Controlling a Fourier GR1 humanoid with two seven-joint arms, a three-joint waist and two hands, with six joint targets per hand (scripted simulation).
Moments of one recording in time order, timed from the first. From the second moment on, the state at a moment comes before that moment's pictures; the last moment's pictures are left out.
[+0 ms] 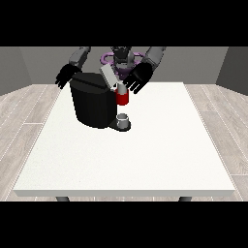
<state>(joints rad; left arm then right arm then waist) -1.17 0.44 0.11 -0.61 -0.65 -0.13 -0.13 -0.32 -0.05 -0.05 -1.39 -0.04 -0.15 -0.06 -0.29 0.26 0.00</state>
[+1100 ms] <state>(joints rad) -1.16 0.42 0.09 -0.62 -0.69 -0.14 -0.14 -0.32 -0.05 -0.07 -1.35 -0.04 -0.17 -0.08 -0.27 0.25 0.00</state>
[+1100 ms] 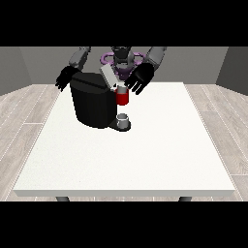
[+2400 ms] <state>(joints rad) -1.13 0.43 0.06 -0.64 -0.75 -0.22 -0.17 -0.29 -0.05 -0.09 -1.29 -0.05 -0.18 -0.10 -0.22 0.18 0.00</state>
